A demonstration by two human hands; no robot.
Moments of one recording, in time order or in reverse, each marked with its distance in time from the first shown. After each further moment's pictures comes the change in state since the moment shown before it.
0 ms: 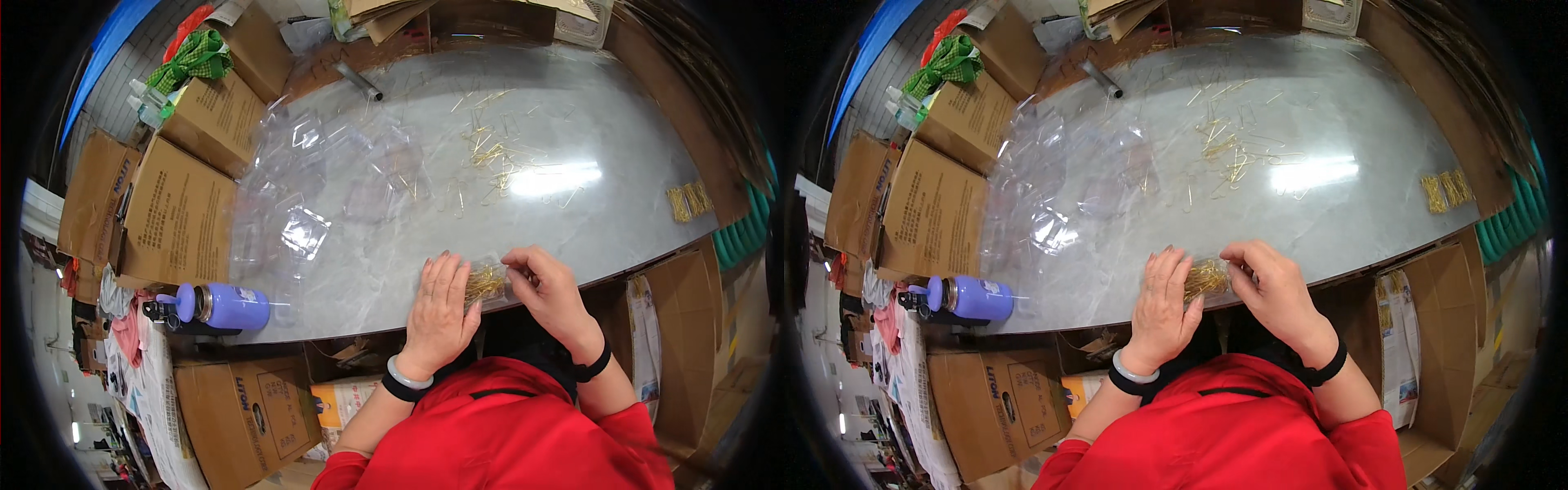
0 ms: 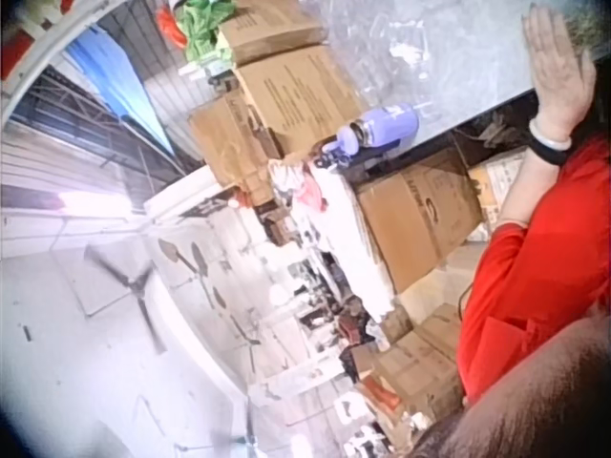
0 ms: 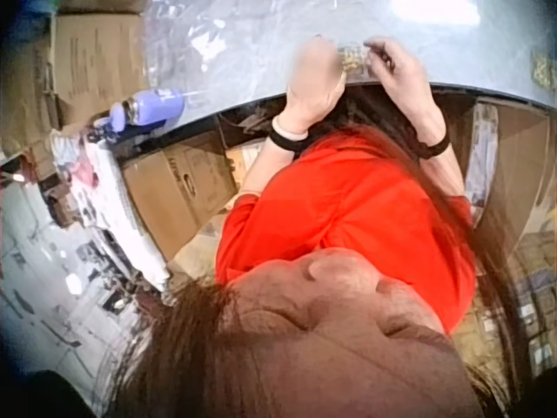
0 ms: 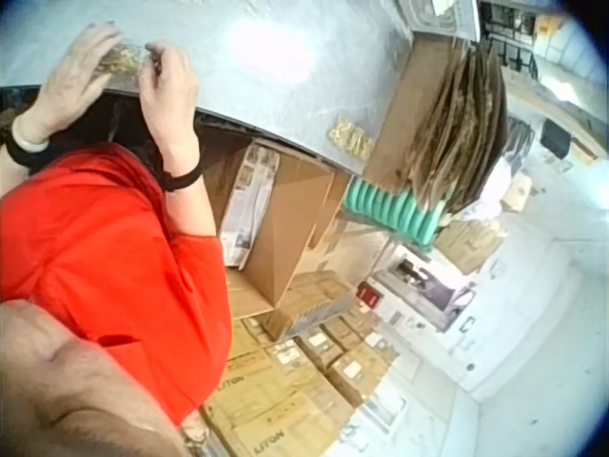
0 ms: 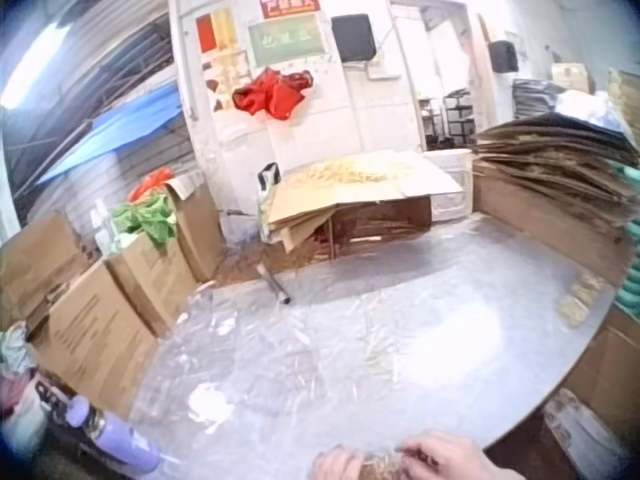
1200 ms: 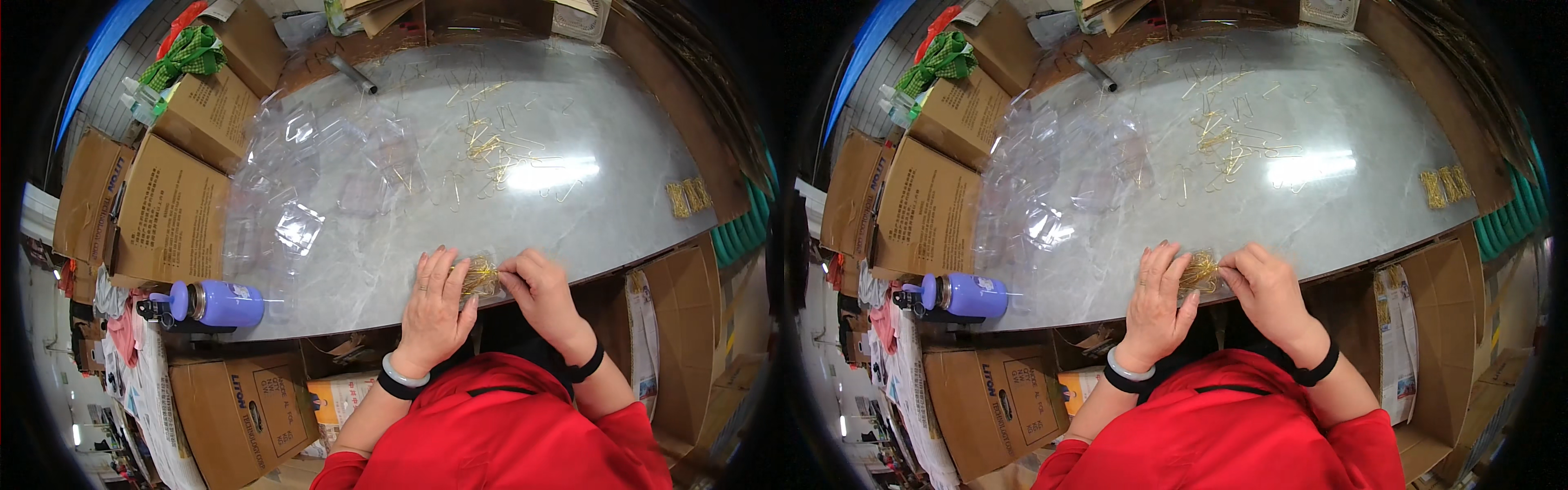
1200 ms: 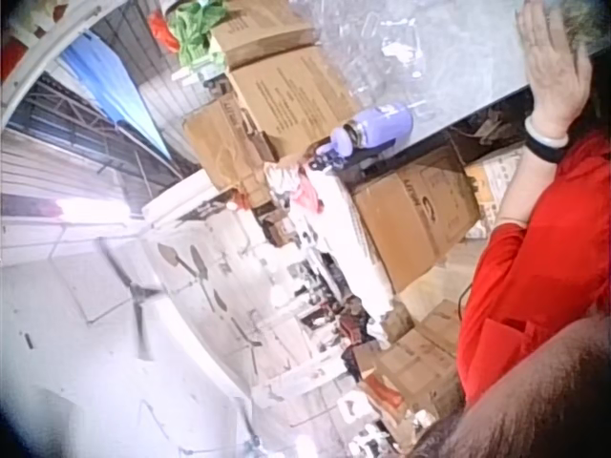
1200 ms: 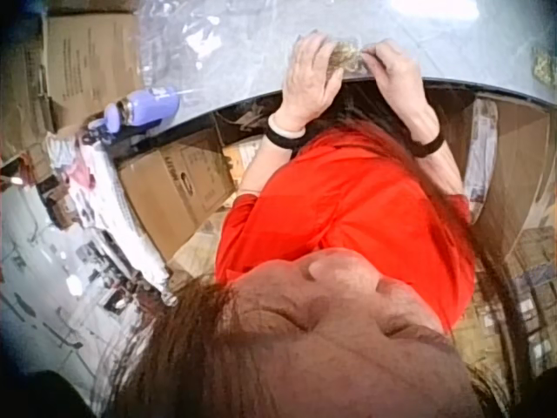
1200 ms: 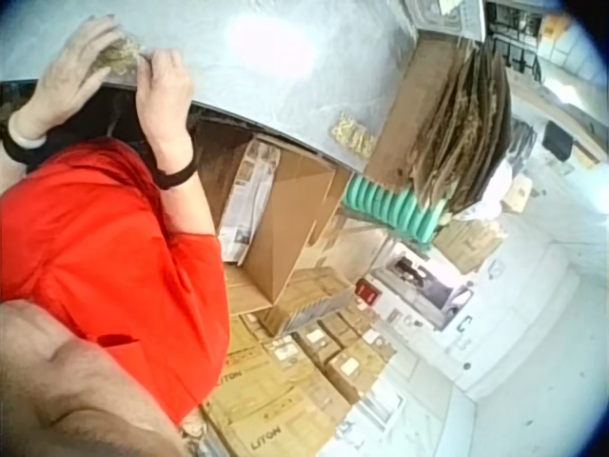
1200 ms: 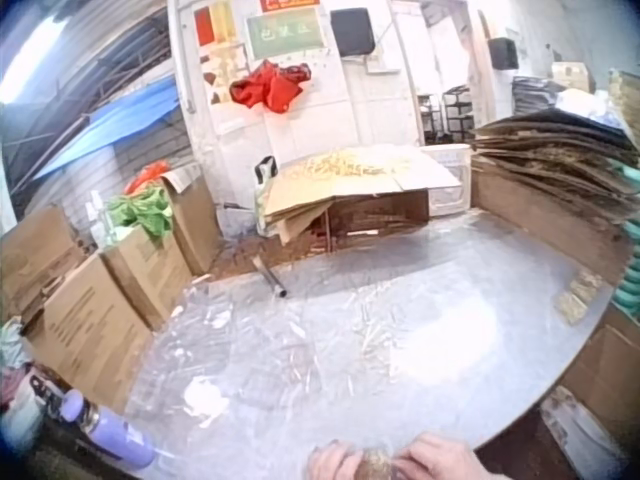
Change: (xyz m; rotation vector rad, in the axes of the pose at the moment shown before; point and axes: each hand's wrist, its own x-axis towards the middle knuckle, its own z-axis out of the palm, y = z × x) left_hand 0.001 0.002 -0.002 -0.053 0.013 -0.007; right_hand -0.007 0.013 0.010 -0.112 0.029 -0.080
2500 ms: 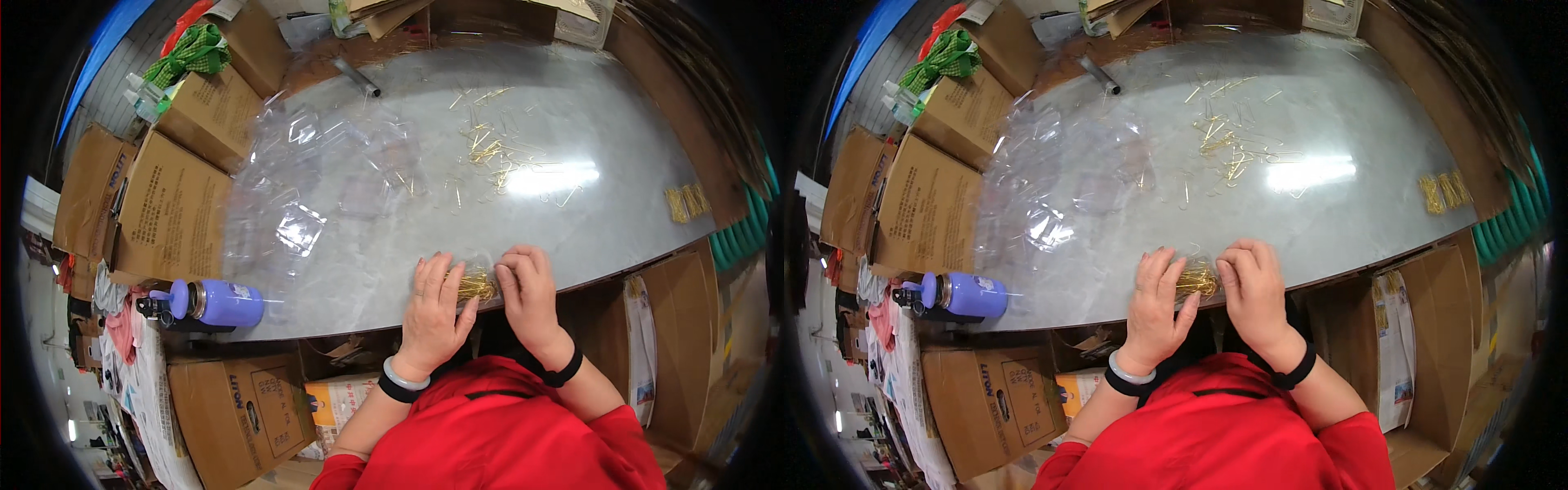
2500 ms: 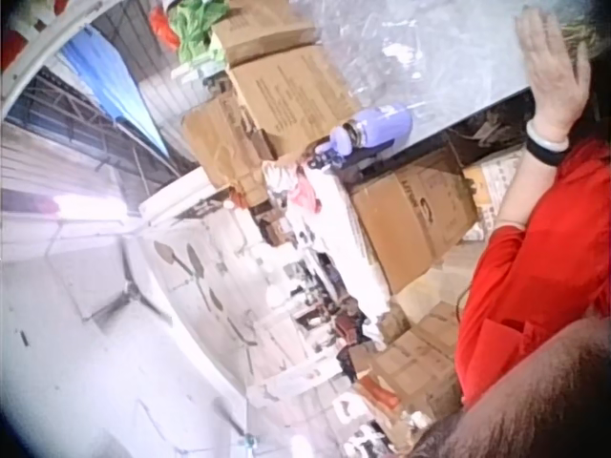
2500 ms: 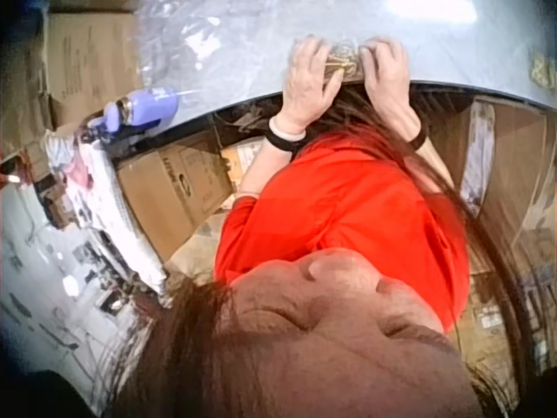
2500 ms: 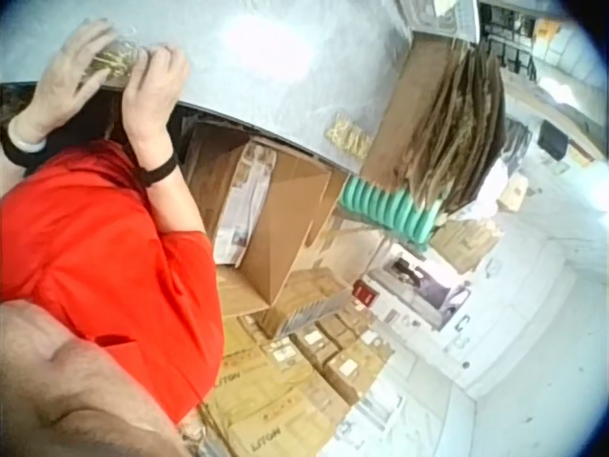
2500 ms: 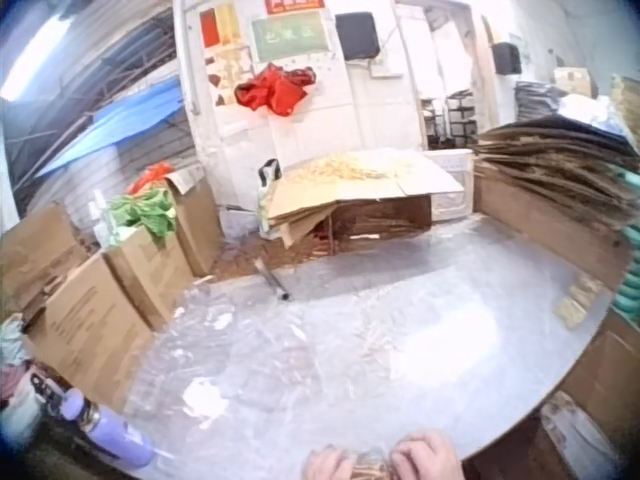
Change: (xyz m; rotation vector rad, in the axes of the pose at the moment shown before) left_hand -0.004 0.000 0.004 0.021 0.074 -0.014; right_hand -0.004 0.003 0.032 -0.089 0.266 -0.016
